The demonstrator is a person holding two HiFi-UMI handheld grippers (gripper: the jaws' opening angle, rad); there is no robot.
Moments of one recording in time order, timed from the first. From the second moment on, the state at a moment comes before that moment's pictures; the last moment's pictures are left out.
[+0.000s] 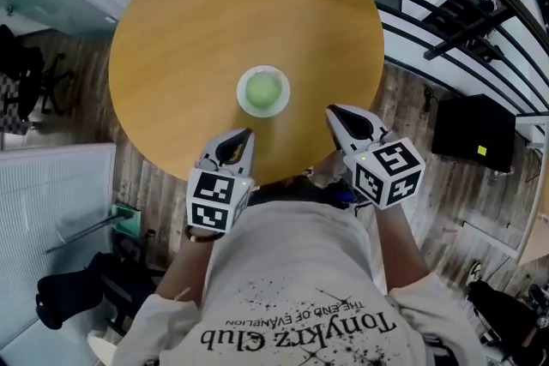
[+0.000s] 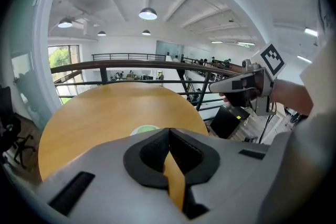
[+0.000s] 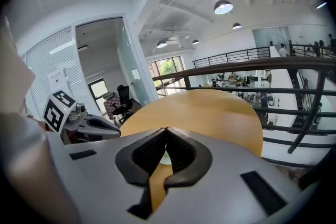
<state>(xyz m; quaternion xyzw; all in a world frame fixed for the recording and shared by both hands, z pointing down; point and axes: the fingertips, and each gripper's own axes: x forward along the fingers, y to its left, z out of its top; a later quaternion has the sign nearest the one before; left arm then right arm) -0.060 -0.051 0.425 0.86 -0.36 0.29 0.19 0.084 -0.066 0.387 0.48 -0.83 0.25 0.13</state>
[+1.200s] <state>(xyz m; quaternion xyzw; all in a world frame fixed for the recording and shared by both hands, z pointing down) -0.061 -0.047 0.409 0.86 -0.39 0.27 0.20 0.078 -0.063 0.374 0.46 -0.84 0.25 0.13</state>
